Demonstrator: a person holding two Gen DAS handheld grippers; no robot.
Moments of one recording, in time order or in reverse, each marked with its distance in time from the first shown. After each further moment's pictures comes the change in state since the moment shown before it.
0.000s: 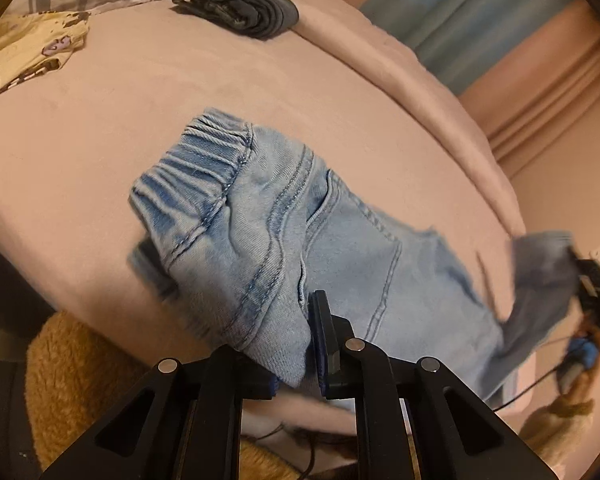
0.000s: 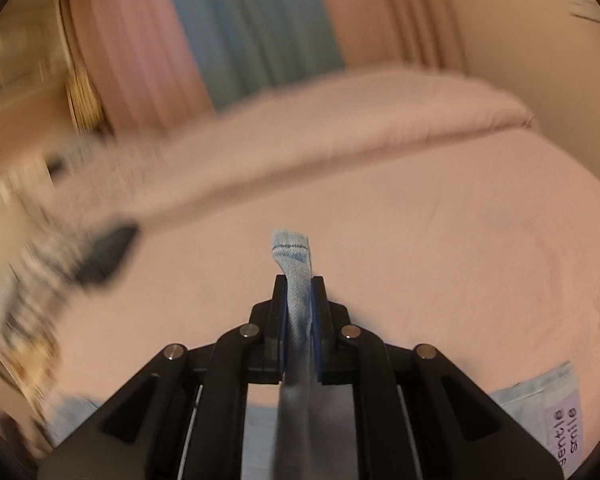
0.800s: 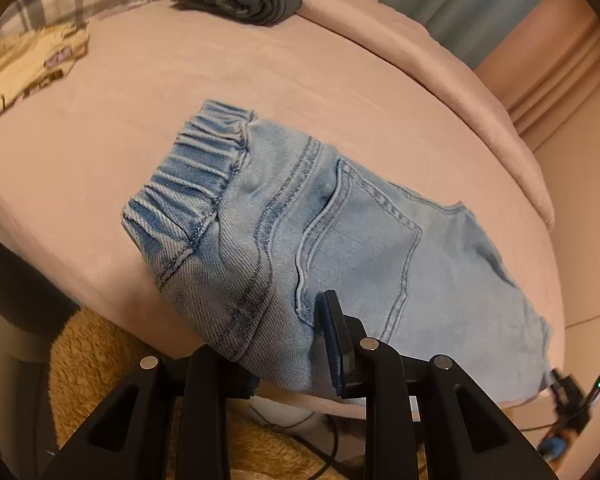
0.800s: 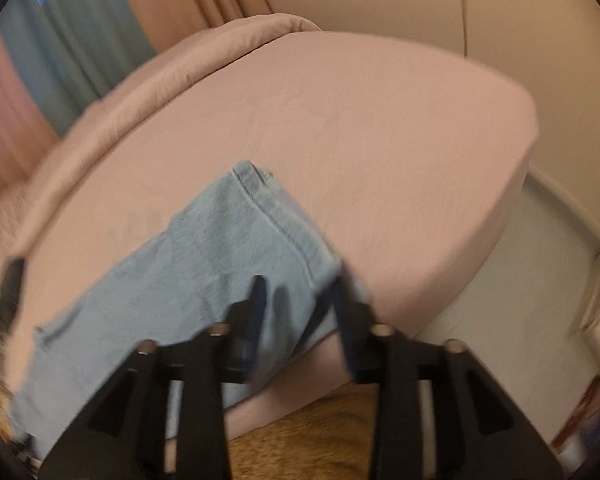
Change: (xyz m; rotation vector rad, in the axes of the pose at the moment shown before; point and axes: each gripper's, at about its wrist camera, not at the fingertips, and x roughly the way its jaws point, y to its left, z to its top) left arm 0.009 -0.007 0.005 0.063 0.043 0.116; right arm -0.099 -0.166 -0.146 0.284 0.174 -0.495
